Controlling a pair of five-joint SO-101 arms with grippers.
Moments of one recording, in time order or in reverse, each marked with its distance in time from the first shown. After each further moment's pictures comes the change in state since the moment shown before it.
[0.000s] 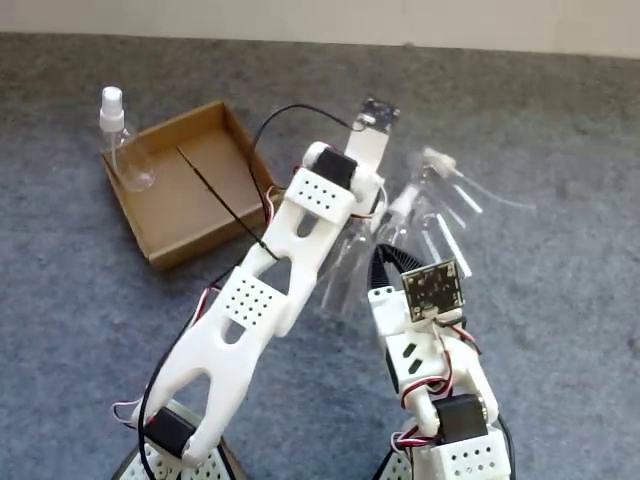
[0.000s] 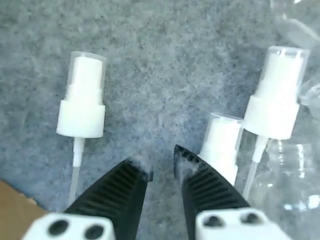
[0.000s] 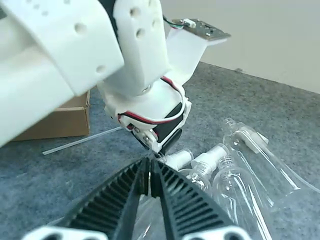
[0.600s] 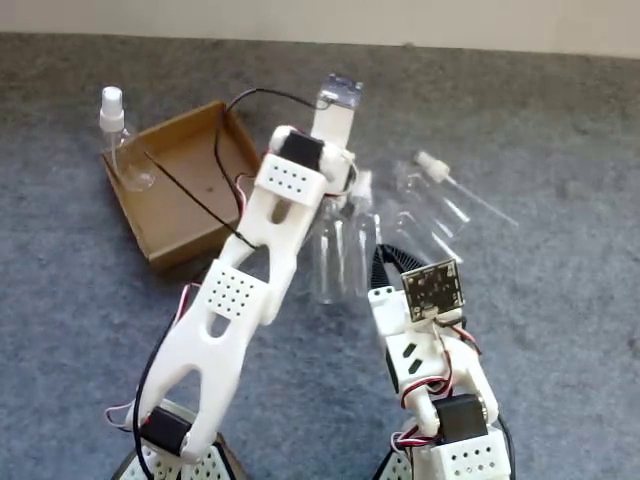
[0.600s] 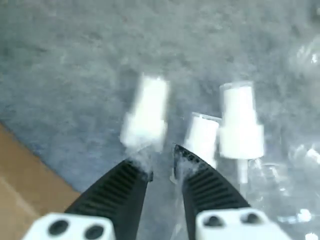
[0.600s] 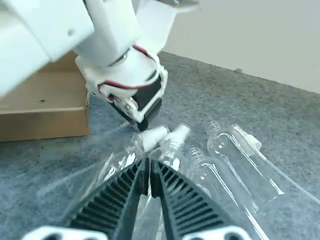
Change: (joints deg) left arm -4.8 -0.9 -0.1 -1.0 -0.1; right arm 0.0 0.0 0.0 0.0 0.0
